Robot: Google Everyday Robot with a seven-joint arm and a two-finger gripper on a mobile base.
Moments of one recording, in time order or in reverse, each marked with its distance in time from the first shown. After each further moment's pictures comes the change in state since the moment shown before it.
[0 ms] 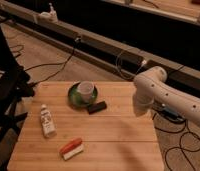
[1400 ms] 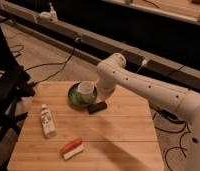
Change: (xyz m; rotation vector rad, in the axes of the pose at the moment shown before) arm -0.200 -0.087 -0.026 0.152 -0.178 -0.440
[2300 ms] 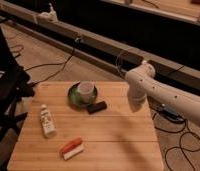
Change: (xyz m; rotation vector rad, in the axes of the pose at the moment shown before) arm 0.156 0.124 0.015 -0.225 0.169 0.363
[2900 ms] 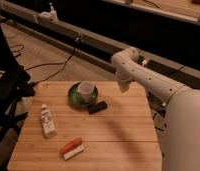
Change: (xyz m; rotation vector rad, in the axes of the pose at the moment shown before) arm -0.054 -0.130 -0.034 0.140 0.009 -0.105
